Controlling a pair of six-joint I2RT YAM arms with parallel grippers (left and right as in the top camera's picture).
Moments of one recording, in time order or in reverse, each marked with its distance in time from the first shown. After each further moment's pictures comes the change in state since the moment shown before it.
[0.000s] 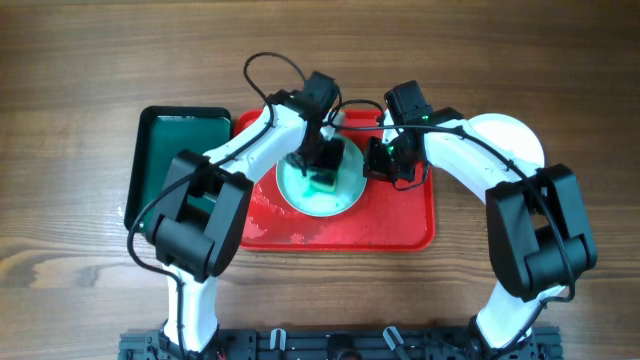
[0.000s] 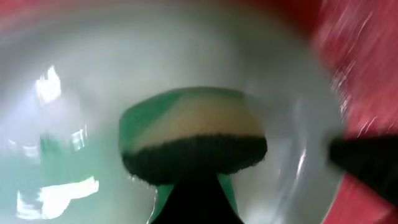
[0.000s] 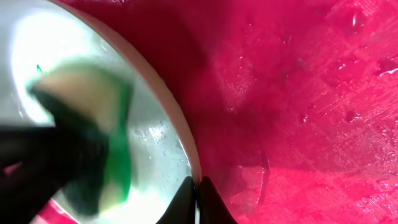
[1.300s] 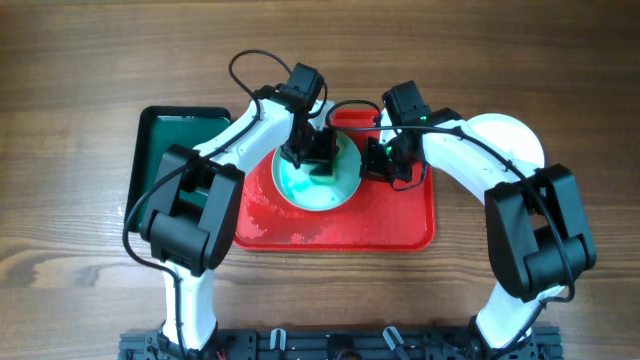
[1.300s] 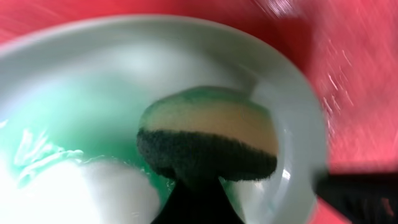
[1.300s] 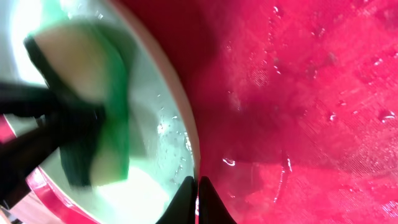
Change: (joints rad) left arm 0.062 0.014 0.000 0.048 0.027 -0.081; right arm 0.006 0.000 0.000 0.006 -0.024 -0.003
